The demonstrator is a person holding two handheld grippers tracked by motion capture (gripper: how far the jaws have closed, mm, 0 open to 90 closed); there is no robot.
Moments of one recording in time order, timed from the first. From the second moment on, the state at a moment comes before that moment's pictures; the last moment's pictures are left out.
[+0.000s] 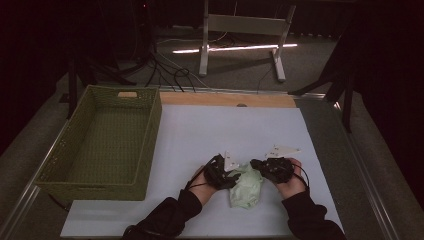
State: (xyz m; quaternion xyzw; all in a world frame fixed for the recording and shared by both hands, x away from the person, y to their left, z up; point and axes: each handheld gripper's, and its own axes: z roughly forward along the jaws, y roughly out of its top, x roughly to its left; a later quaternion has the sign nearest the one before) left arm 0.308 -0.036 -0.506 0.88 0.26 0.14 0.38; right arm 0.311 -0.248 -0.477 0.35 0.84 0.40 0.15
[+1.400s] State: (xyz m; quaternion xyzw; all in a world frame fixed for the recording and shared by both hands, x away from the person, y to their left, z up) left arm 0.308 -0.026 -0.511 0.88 0.25 0.14 0.37; right arm 0.284 -0.255 -0.499 0.29 0.89 0.30 0.15
